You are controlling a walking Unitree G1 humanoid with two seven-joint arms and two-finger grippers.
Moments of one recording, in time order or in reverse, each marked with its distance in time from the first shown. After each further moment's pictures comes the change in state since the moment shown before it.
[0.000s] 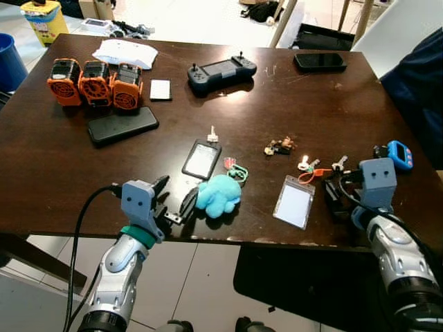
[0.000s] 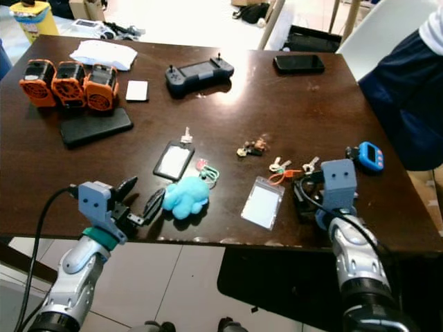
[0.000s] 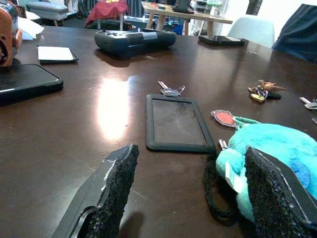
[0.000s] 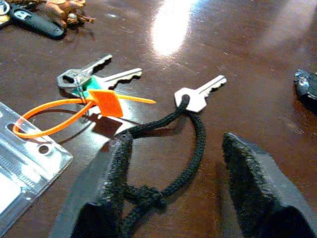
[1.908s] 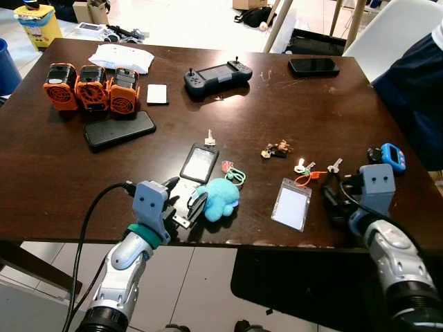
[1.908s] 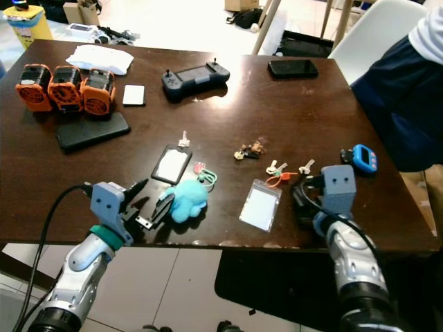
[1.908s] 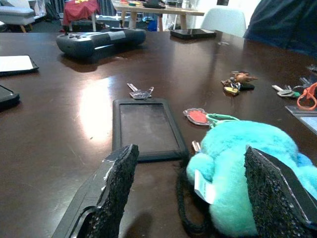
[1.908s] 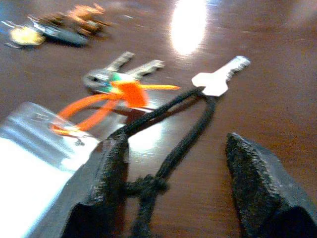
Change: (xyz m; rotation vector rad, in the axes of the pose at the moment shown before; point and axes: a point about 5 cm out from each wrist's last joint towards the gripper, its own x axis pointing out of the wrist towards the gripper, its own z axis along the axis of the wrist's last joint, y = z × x) left arm 0.007 -0.011 -0.003 0.053 0.027 -0.093; right arm -0.003 0.014 -0.004 0.208 -0.061 0.121
